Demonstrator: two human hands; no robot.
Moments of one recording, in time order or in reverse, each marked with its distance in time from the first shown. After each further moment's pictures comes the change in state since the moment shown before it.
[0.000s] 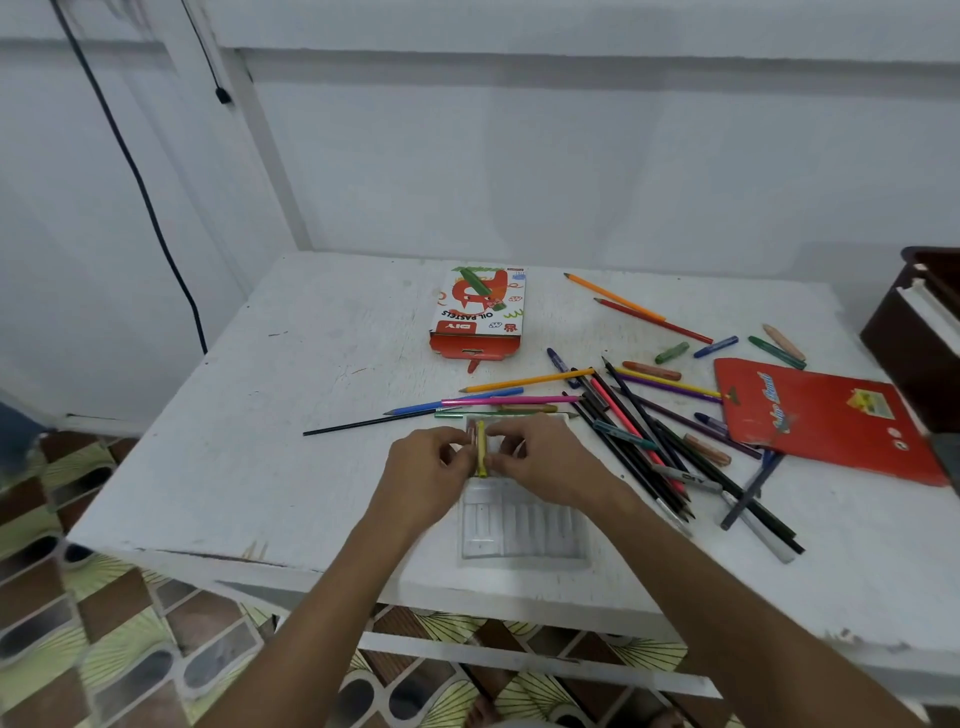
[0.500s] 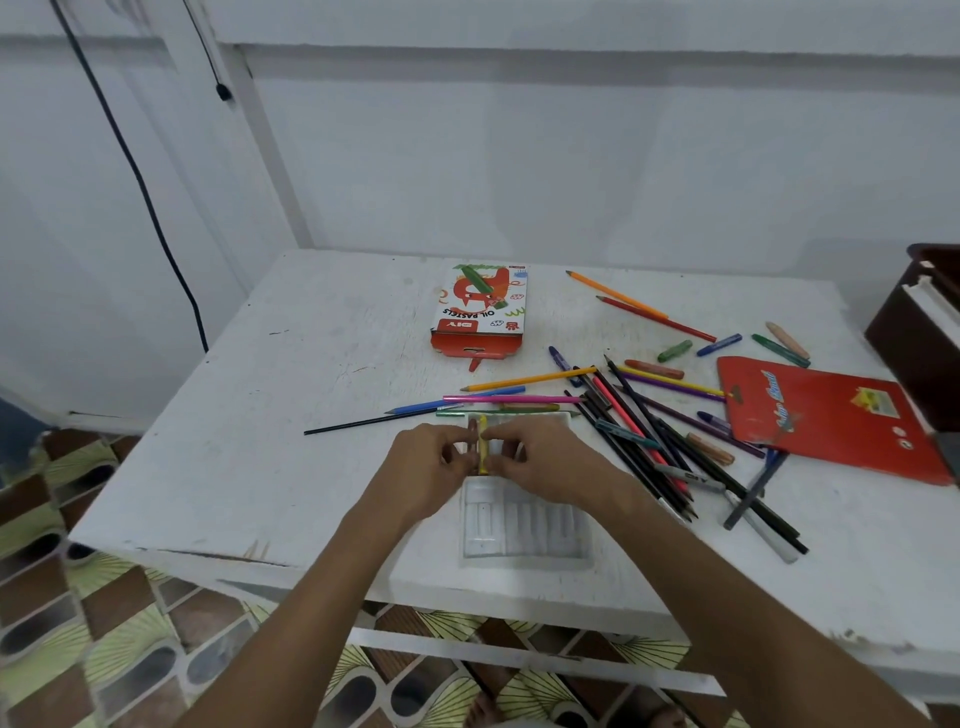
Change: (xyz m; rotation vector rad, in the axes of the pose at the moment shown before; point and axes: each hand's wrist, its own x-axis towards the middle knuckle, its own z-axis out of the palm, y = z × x) left_hand 0.011 -0.008 -0.005 0.055 -0.126 0.058; right_hand 0.003 0.000 0.001 -0.101 -0.046 -0.056
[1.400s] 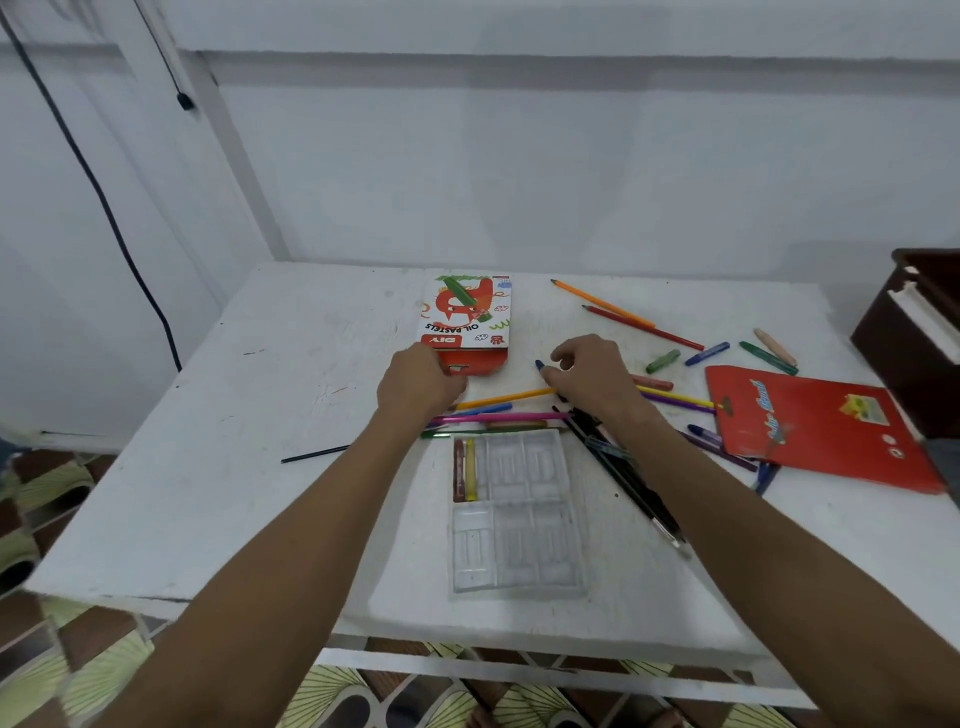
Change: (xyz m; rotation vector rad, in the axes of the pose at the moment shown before) left_hand 0.128 0.012 -0.010 0.103 0.157 -0.170; right_hand 0.063 0.059 -0.076 -0.073 0.435 0.245
